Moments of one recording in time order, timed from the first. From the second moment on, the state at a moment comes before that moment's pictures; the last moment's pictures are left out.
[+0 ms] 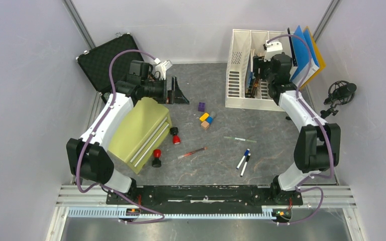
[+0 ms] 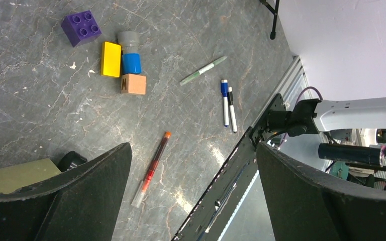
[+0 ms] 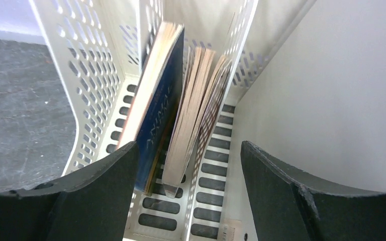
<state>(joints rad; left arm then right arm) -0.27 1.50 1.39 -0.65 0.78 -0.24 0.09 1.65 1.25 0.11 0.06 -0.10</state>
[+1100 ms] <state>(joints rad) -0.27 1.13 1.33 -0.64 0.39 0.04 -0.05 1.31 0.85 -0.25 -0.20 -0.52</state>
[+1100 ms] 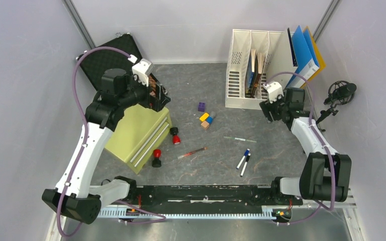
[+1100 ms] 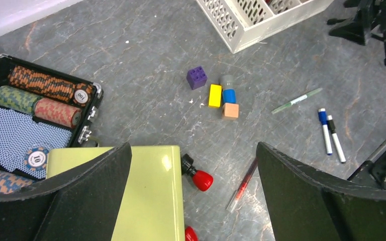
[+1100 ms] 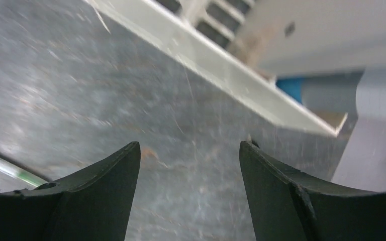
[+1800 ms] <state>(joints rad) -0.27 1.11 1.27 -0.66 0.29 0.14 -0.17 1.64 0.95 -0.18 -0.14 -0.70</state>
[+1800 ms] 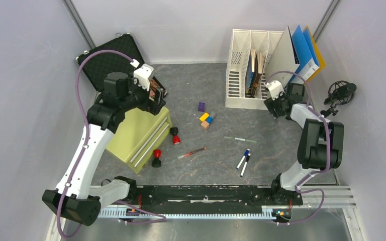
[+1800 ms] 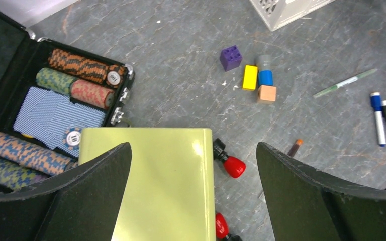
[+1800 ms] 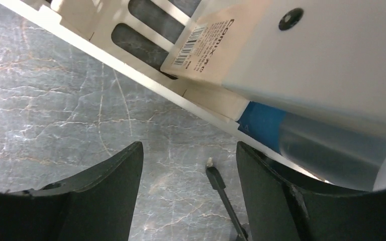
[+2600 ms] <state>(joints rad) -0.20 0.99 1.33 -1.07 -0.14 0.34 0.33 1.24 0.85 -0.29 -0.36 -0.69</state>
